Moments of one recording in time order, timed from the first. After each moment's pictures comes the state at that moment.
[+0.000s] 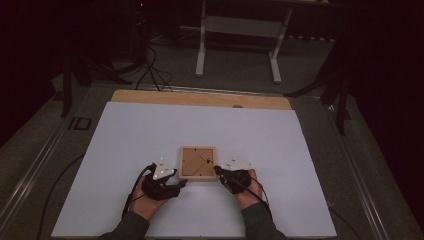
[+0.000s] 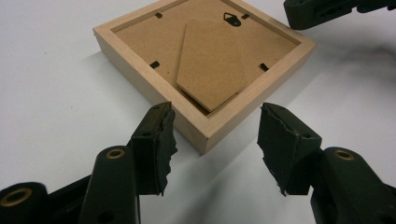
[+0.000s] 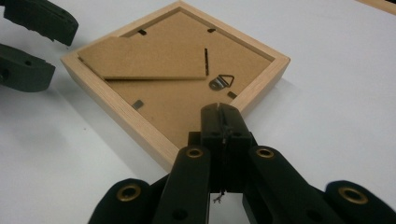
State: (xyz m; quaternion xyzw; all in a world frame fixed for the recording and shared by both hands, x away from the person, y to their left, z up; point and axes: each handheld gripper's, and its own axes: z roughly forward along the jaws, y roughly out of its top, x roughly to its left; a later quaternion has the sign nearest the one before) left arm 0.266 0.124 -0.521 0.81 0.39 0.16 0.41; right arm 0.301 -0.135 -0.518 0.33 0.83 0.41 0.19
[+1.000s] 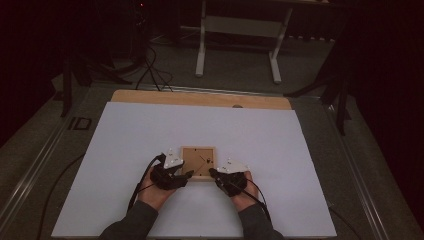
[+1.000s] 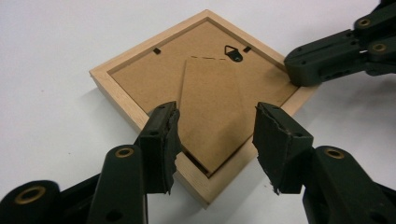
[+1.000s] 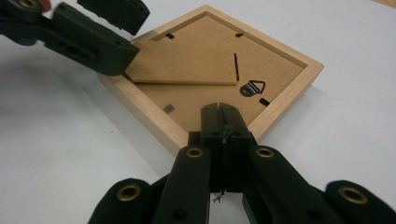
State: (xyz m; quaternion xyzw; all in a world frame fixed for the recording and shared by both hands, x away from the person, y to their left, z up) left arm 0.292 0.103 -0.507 0.82 0.39 0.17 0.39; right arm 0.296 -0.125 -0.523 0.31 0.83 0.42 0.18
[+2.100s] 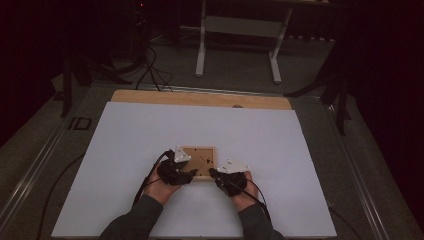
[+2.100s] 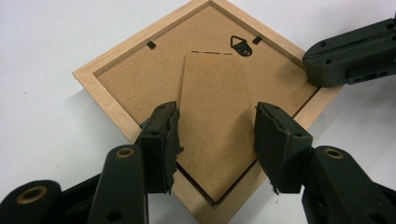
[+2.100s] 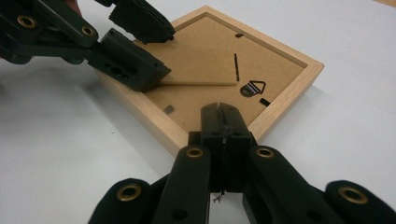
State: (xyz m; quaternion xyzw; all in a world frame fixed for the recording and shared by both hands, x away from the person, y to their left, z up) left arm 0.309 0.088 -0.508 0.84 0.38 0.15 0.35; right arm 0.296 -0.125 -0.523 0.32 0.83 0.42 0.18
